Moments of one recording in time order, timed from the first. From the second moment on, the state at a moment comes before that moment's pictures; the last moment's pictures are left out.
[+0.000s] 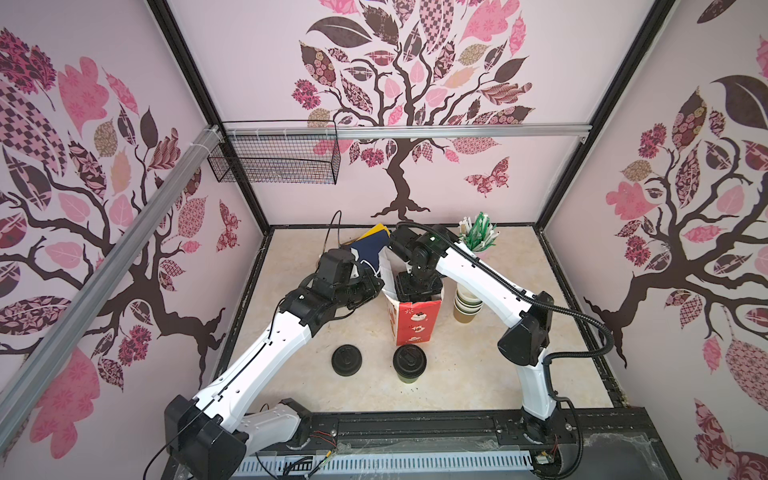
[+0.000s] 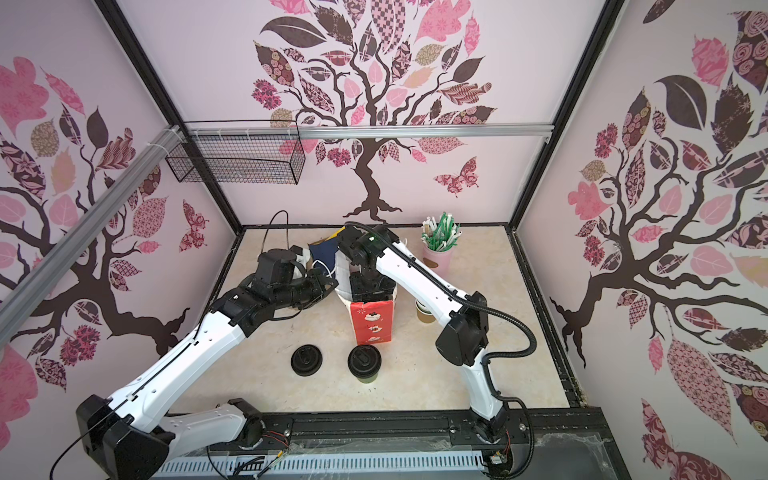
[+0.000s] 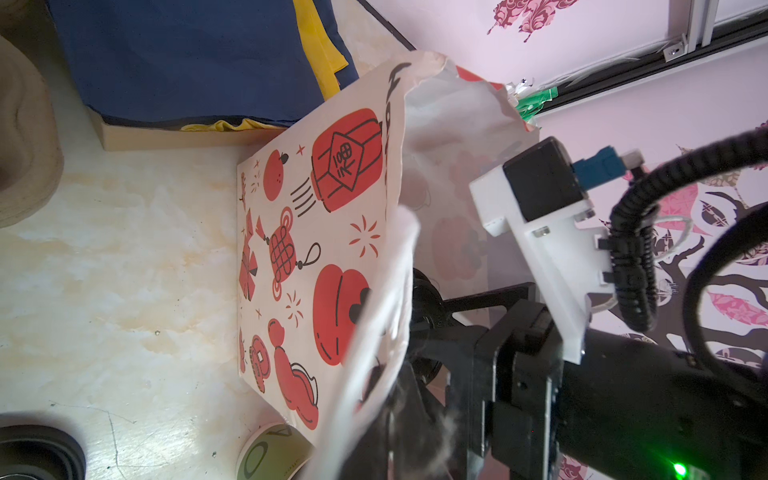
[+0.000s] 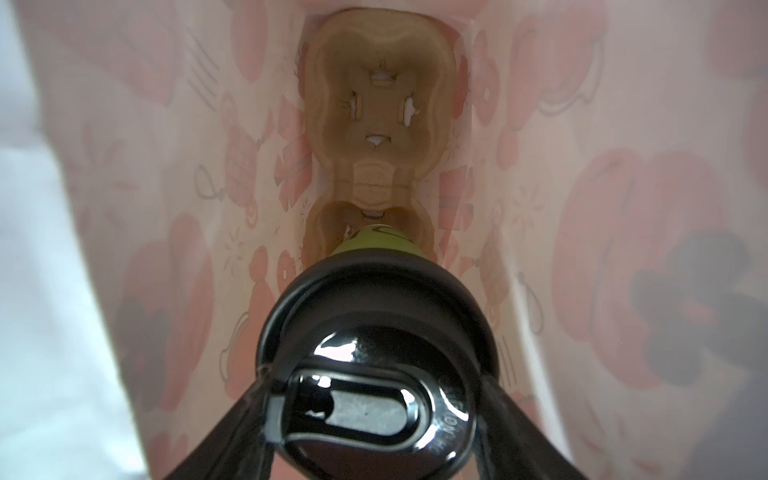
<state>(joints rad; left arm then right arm) -0.53 1.19 1.12 -0.54 0.21 -0.92 0.80 2.07 2.22 -1.53 0.05 0.57</state>
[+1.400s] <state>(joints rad) -0.53 1.18 1.12 -0.55 0.18 -0.91 0.80 2.16 2.14 -1.42 0.04 0.57</state>
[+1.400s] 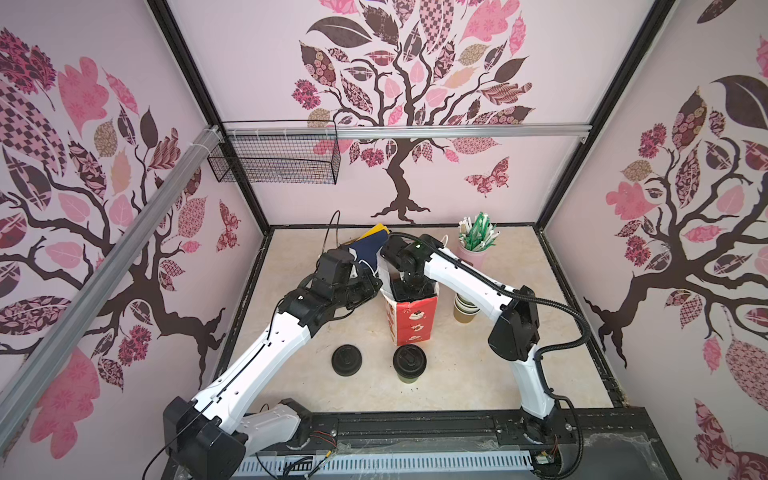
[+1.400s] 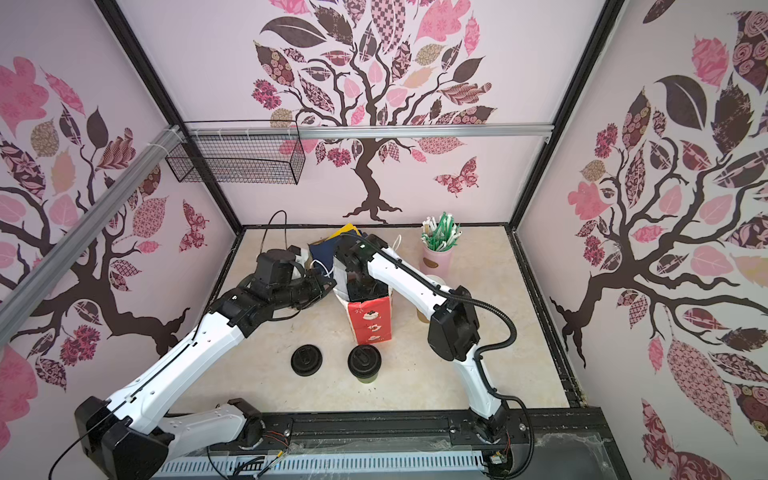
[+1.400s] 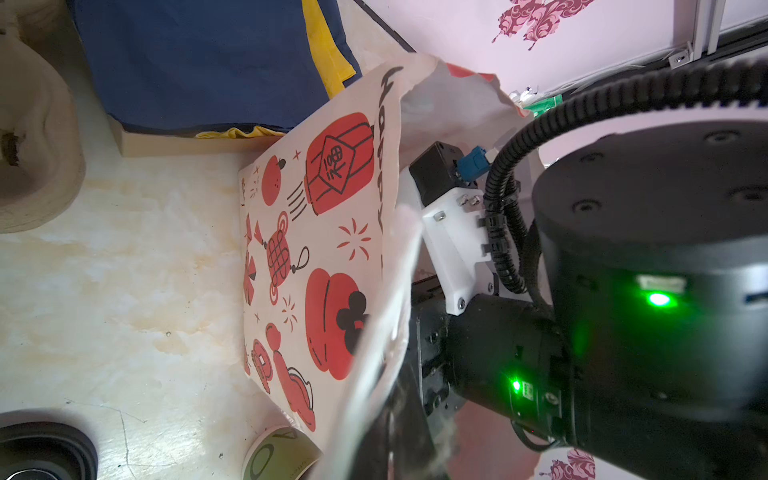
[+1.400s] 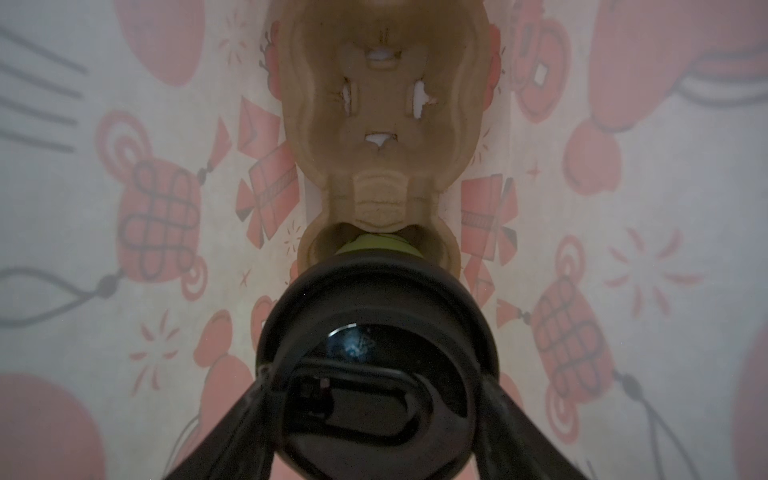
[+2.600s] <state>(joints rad) -0.53 1.17 1.12 -0.57 0.16 -0.89 0.80 2.14 2.03 -1.26 0.08 0.57</state>
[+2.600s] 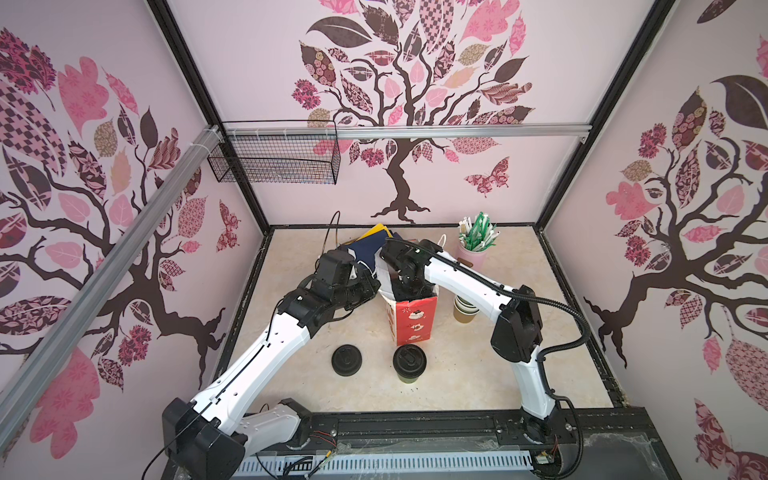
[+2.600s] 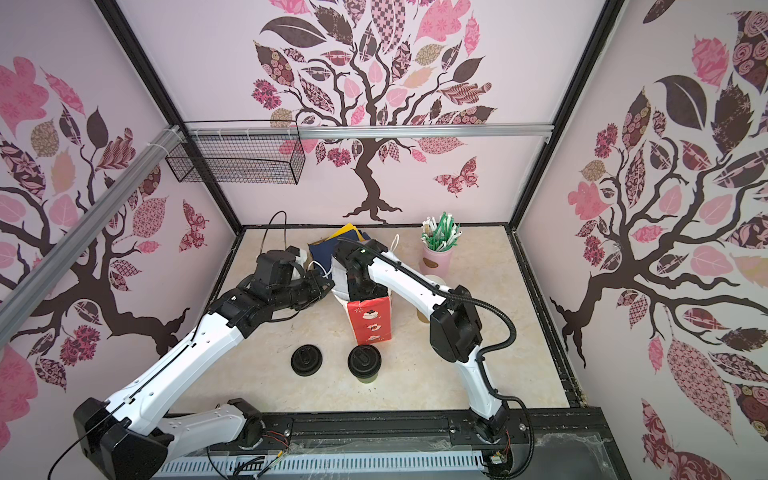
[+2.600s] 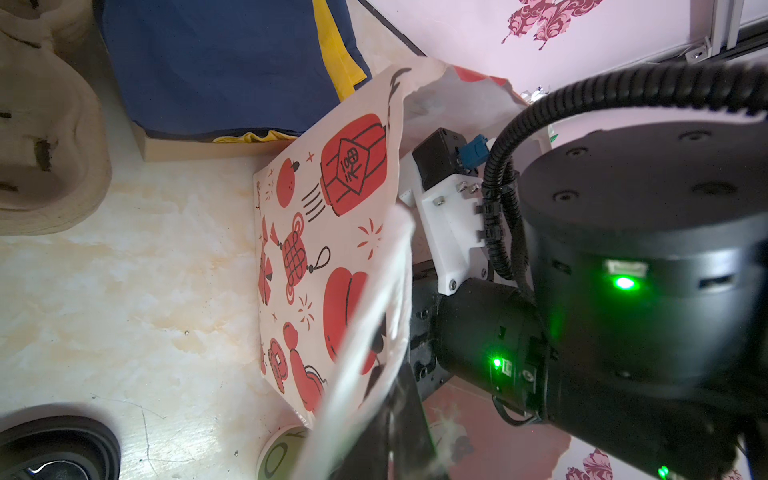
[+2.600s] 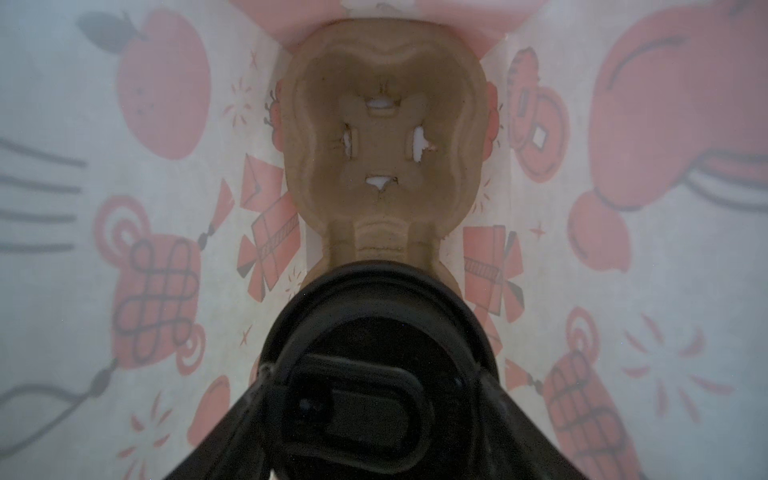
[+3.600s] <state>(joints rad) -0.53 1.19 1.12 -0.57 0.16 -0.89 0.80 2.05 1.88 -1.17 0.06 0.56</state>
